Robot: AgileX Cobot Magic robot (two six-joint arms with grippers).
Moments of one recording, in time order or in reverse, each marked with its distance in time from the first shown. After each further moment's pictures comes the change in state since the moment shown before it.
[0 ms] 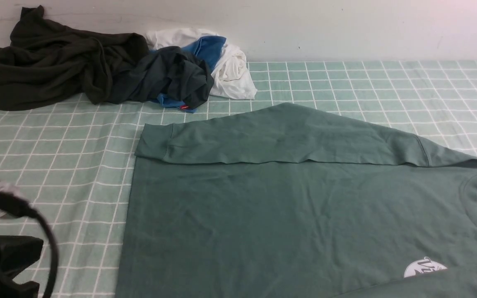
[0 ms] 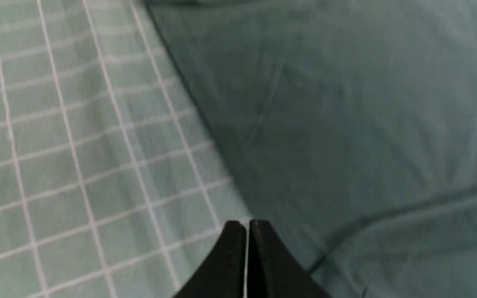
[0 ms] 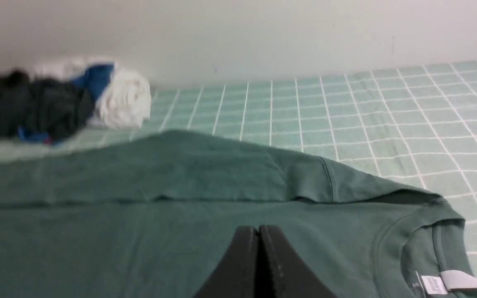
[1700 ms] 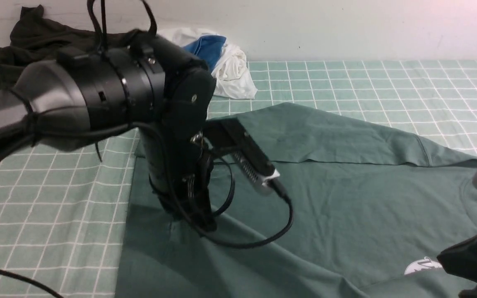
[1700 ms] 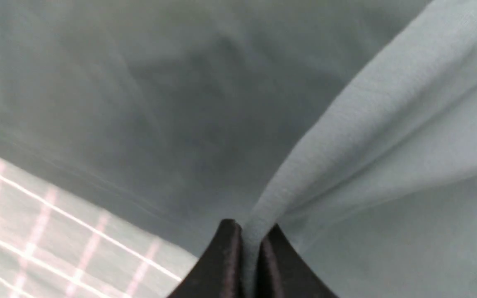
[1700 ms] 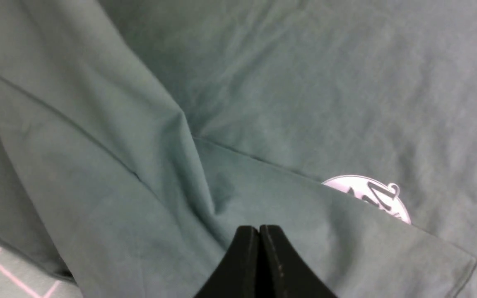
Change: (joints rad) right arm 0.369 0.434 -0.215 -0.276 0.387 0.041; left arm -0.586 1.003 -0.783 0.410 0.307 -0.049
